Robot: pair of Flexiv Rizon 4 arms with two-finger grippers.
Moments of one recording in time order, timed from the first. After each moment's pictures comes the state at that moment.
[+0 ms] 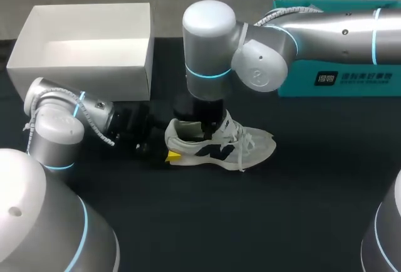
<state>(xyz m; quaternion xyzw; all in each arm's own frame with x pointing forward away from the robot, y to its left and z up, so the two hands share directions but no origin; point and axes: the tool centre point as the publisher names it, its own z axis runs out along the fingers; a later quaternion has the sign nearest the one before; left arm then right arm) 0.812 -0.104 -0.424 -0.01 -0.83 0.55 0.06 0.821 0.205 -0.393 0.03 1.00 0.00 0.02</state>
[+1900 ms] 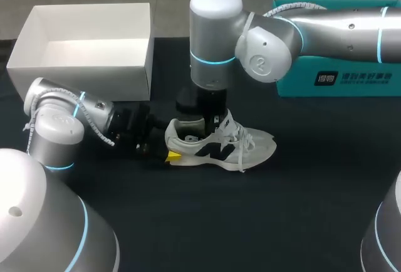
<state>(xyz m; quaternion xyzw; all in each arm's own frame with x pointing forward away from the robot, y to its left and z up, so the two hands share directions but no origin) 0.811 -0.104 -0.424 -0.01 -0.83 0.55 0.06 0.816 0.203 -0.375 0.02 1.00 0.01 -0.02</state>
